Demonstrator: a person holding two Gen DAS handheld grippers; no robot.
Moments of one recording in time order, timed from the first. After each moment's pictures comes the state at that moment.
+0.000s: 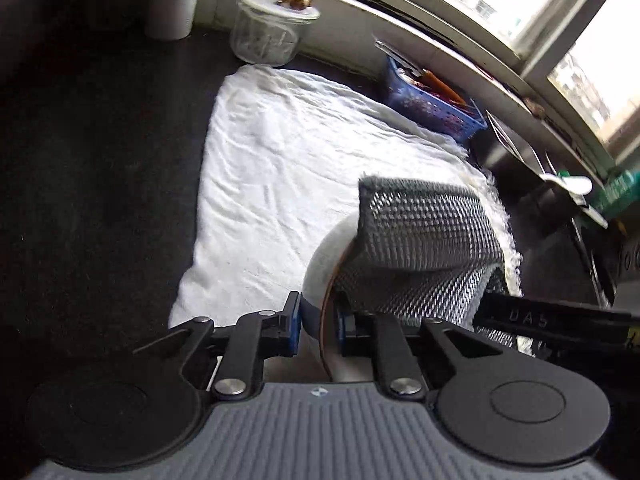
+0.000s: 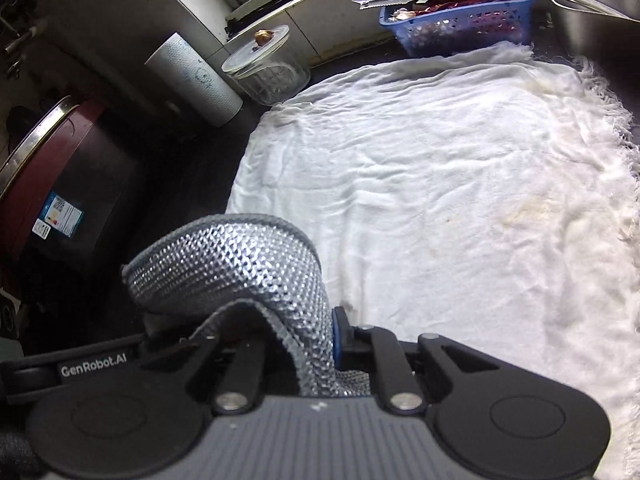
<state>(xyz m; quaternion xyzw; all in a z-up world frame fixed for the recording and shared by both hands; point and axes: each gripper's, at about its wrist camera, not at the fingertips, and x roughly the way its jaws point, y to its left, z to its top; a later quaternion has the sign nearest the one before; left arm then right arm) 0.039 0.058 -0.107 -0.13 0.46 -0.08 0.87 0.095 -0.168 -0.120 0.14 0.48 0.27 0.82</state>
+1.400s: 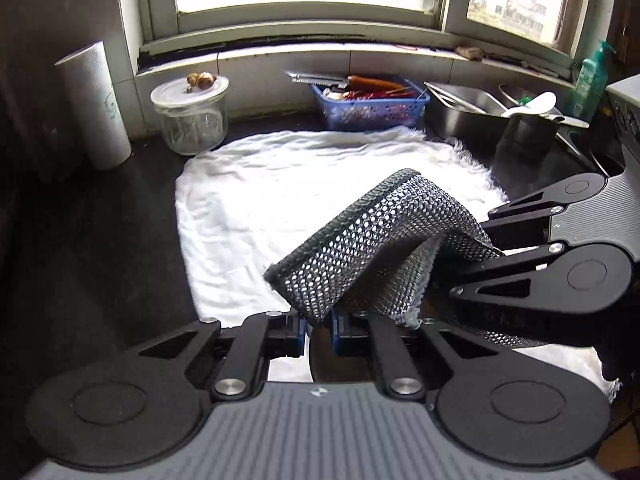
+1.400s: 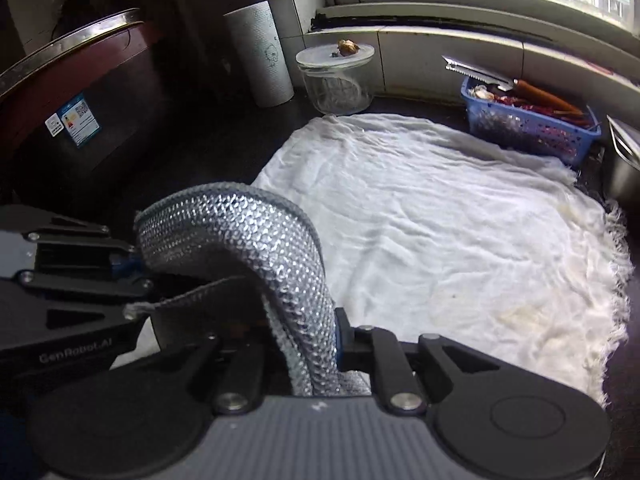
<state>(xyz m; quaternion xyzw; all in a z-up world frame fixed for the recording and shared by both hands) 0.048 0.024 -0.082 0.03 0.40 -0.11 0.91 0.082 -0.133 -0.088 -0.07 0.40 0.31 0.86</state>
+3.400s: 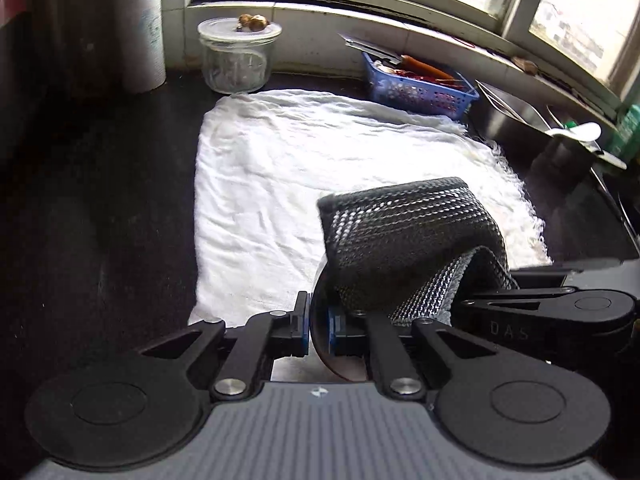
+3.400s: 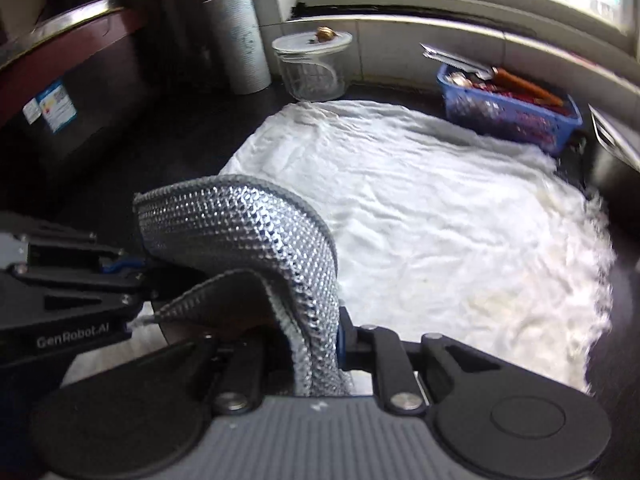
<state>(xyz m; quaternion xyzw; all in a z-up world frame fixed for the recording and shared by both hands) 0.043 0.039 -0.107 -0.07 0.45 -0.05 0.89 0.086 -0.149 -0.120 0.02 0.45 0.27 0.85</state>
